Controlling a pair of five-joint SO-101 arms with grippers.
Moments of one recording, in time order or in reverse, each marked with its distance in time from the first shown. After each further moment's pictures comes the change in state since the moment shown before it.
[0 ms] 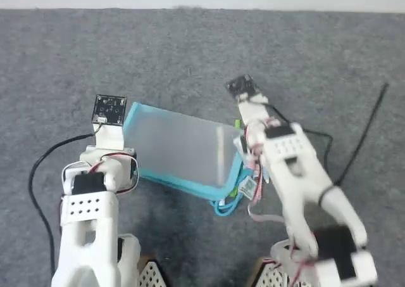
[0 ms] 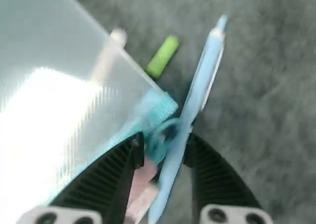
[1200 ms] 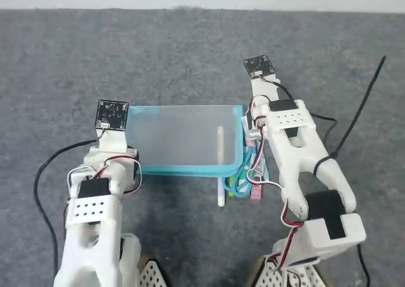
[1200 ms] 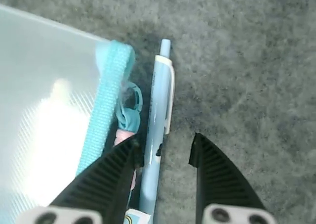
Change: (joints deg) left arm 0.4 0.0 6.2 -10.1 0.4; right arm 4.3 12.8 -14.1 3.7 -7.5
